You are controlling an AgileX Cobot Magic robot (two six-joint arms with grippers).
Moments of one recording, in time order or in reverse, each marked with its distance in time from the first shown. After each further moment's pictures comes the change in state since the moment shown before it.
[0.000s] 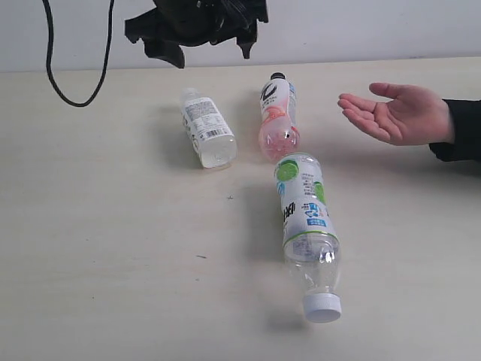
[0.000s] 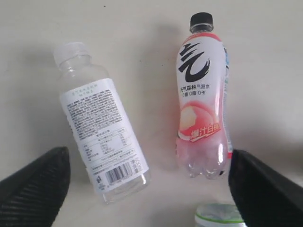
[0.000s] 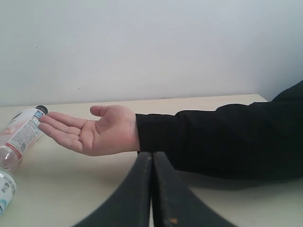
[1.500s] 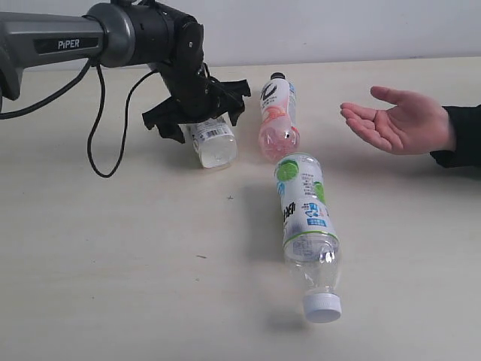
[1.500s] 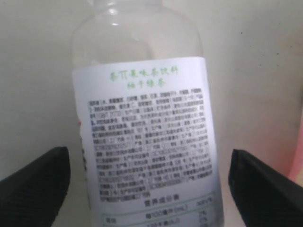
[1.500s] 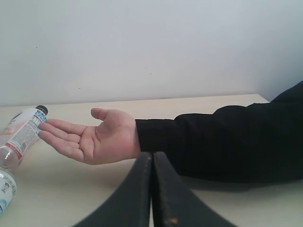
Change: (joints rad) left arm 0.080 0.302 0.001 -0.045 -0.129 -0.203; right arm 0.000 0.000 0.000 0.000 0.000 0.000
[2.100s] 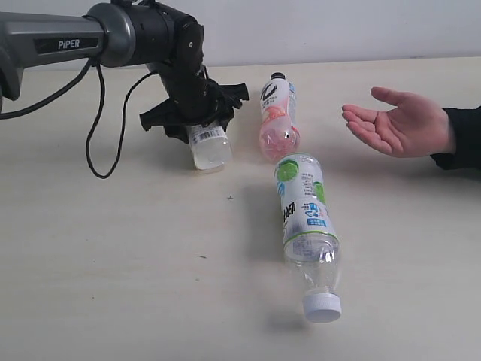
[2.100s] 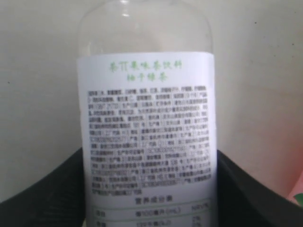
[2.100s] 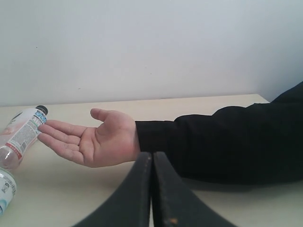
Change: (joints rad) left arm 0.000 0.001 0.000 0.002 0.037 0.009; right arm 0.000 0.000 0.000 0.000 0.000 0.000
